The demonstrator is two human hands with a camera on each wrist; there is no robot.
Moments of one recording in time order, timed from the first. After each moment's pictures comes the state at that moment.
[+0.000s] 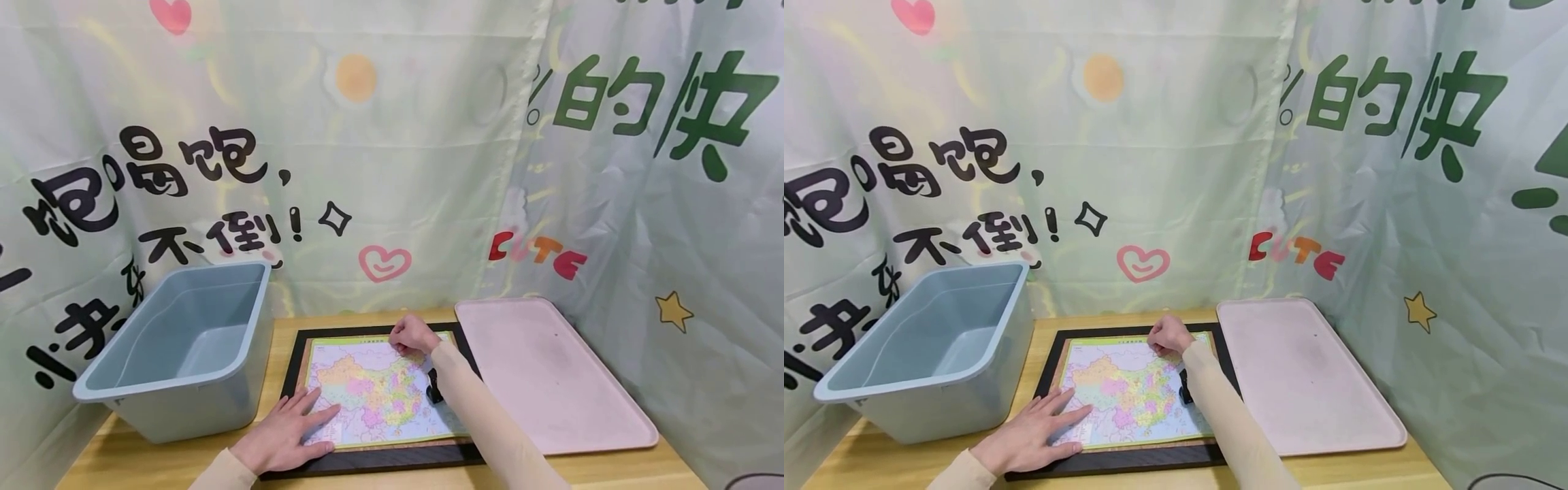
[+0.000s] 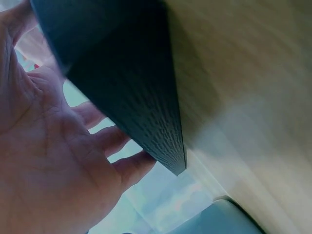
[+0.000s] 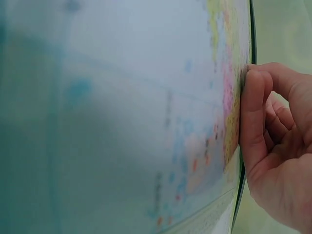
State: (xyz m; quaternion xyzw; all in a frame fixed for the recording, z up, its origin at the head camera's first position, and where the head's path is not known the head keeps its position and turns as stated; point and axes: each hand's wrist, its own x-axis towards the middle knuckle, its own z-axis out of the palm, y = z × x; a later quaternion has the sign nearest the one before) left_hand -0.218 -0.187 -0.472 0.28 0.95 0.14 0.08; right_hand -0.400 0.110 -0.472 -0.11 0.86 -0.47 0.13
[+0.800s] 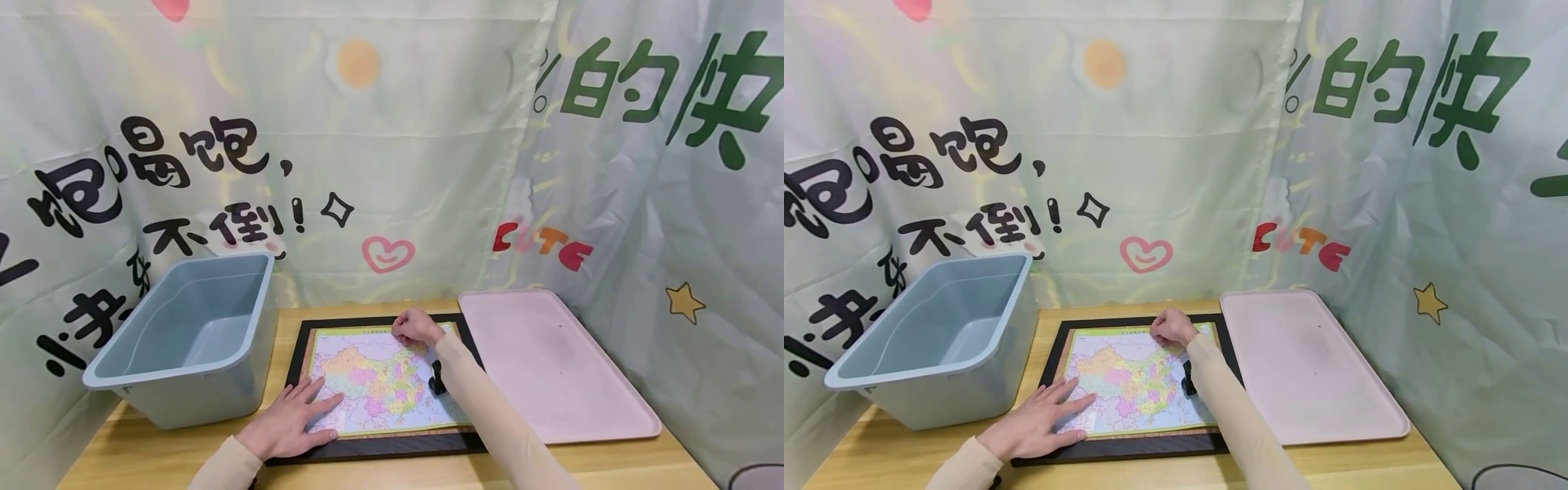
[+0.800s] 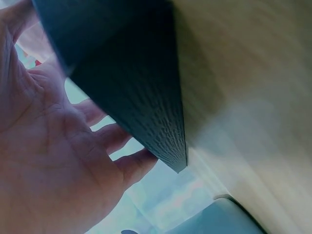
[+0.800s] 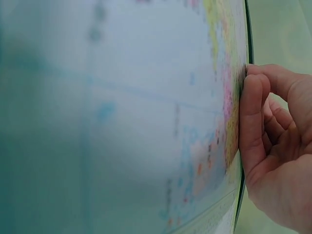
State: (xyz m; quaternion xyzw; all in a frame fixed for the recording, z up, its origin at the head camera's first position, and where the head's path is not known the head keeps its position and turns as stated) left_hand -0.217 -0.184 -0.466 0.28 0.95 0.14 0.07; right_hand -0.400 0.113 -0.468 -0.11 0.85 -0.49 0.16
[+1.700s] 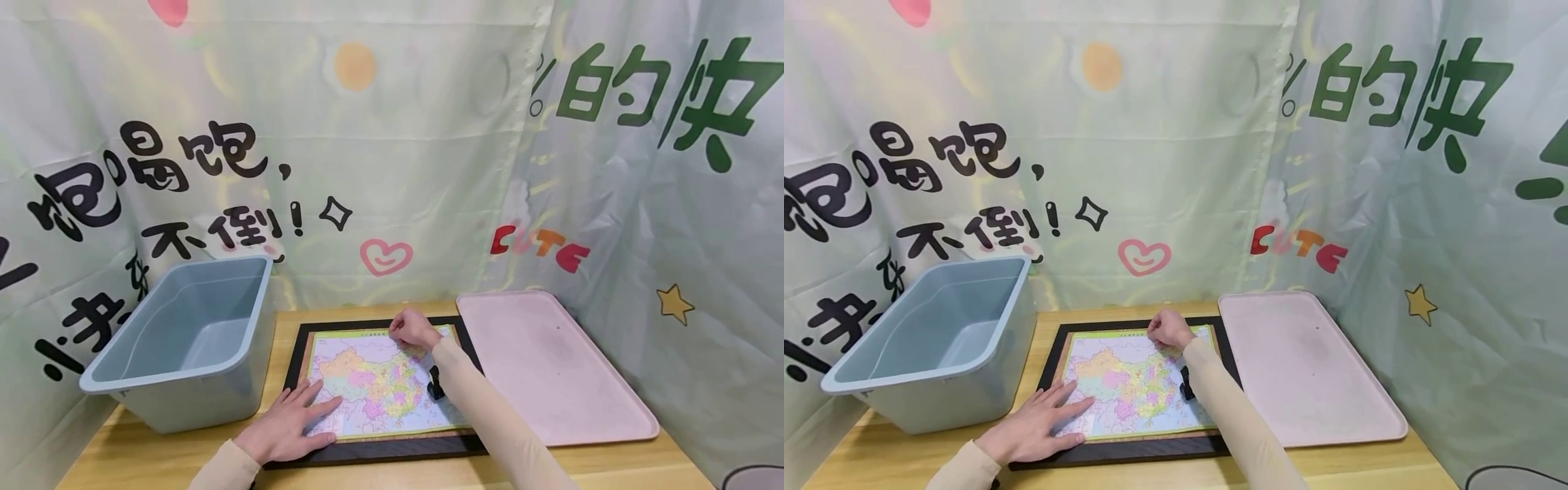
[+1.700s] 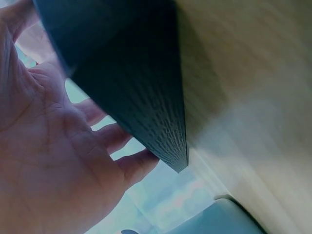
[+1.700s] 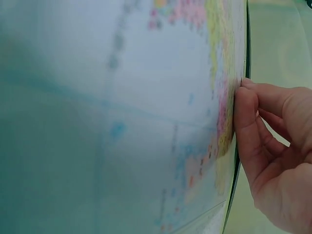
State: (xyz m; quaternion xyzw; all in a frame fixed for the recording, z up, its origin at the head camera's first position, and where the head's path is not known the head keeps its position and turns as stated) left_hand -0.214 -0.183 -0.462 0.27 0.95 0.15 0.09; right_hand -0.390 0.109 -0.462 -0.13 0.89 -0.42 0.10
